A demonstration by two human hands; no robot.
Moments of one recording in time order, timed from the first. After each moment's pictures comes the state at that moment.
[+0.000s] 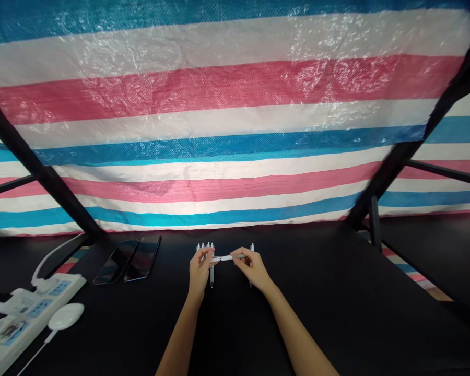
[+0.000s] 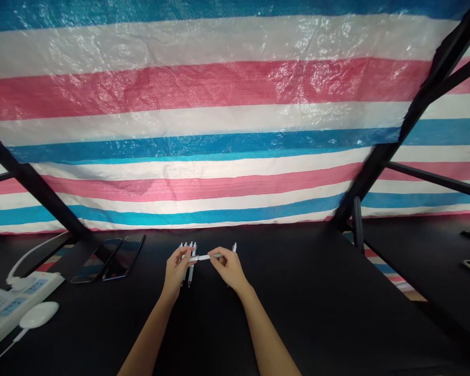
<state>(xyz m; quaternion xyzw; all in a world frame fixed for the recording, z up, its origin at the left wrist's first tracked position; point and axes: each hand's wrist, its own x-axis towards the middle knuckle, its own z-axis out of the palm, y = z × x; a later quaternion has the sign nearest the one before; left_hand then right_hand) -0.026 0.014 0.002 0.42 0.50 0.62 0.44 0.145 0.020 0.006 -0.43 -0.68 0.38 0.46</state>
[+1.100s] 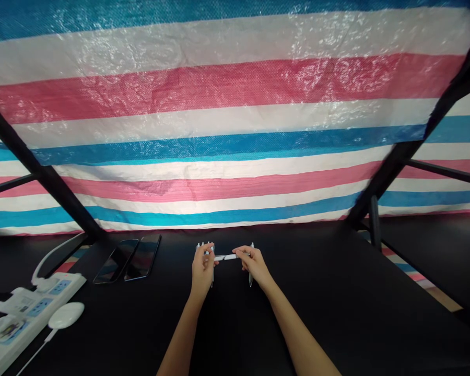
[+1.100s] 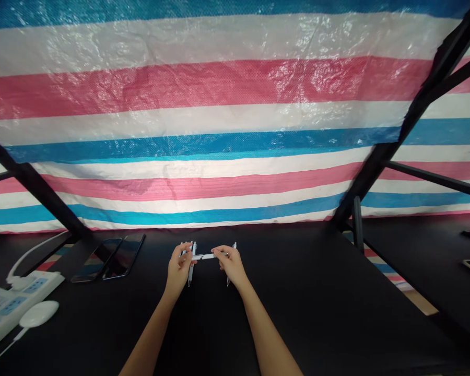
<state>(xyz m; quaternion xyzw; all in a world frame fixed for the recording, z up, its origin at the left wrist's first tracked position) -0.021 0.012 -0.001 0.49 0.49 0.63 0.35 0.144 0.030 0.003 -0.44 -0.55 0.51 0.49</state>
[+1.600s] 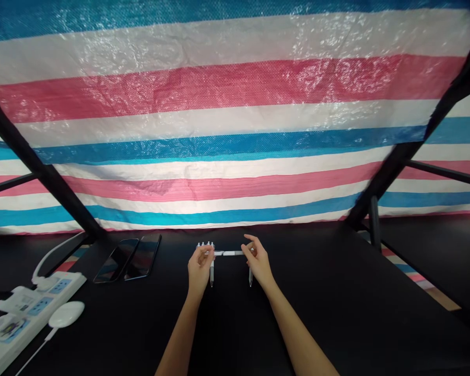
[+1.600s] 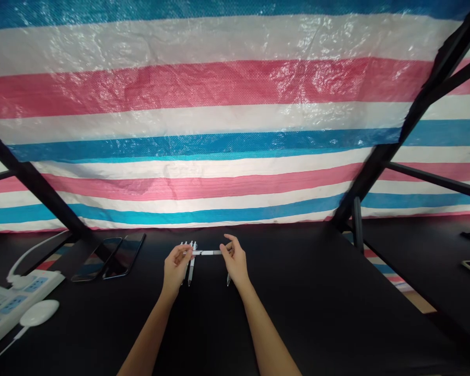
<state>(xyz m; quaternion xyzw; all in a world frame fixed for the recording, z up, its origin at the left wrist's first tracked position) -0.026 0.017 0.000 0.43 0.50 0.65 0.37 0.149 0.031 -0.001 -0.49 -0.55 0.40 0.55</state>
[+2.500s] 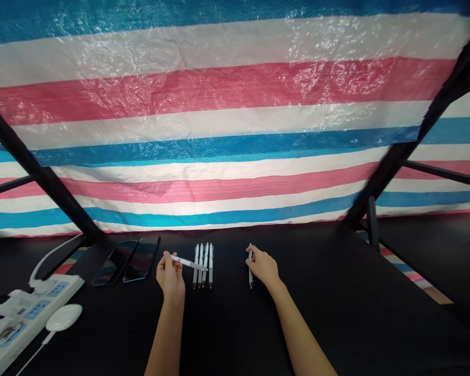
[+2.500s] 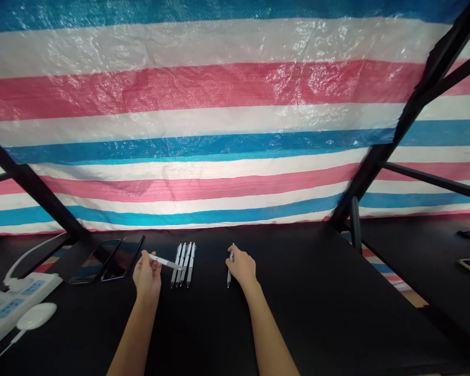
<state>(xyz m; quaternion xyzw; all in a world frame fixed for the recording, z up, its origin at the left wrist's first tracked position) -0.077 0.019 -0.001 0.12 0.50 0.79 0.34 0.173 0.029 0.008 -0.68 -0.68 0.20 0.18</state>
